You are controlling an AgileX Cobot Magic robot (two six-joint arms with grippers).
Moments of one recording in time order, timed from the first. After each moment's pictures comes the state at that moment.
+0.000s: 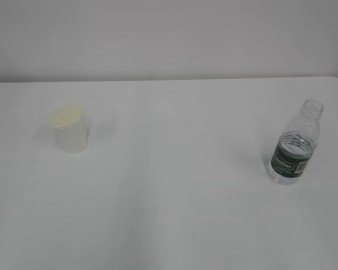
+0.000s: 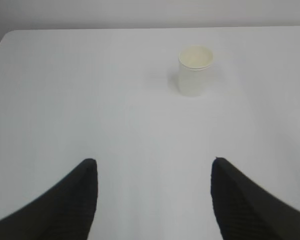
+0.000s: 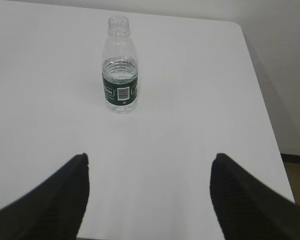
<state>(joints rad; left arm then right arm) 0.01 0.00 -0.55 -0.05 1.05 -0.02 0.06 -0.02 -0.55 -0.03 1.13 -0.09</state>
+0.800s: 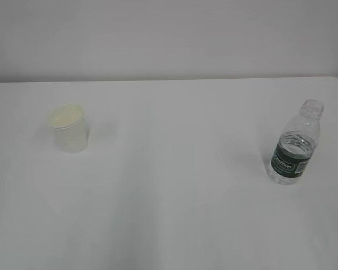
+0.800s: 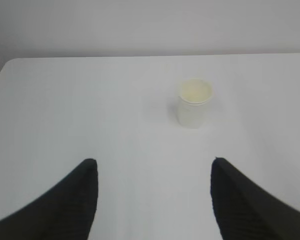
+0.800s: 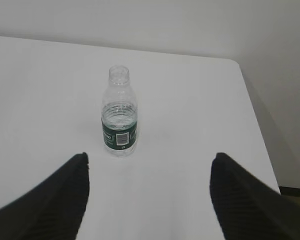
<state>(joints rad) 0.01 0.17 -0.60 -0.06 0.88 0.00 0.06 0.13 -0.55 -0.03 0.89 -0.09</state>
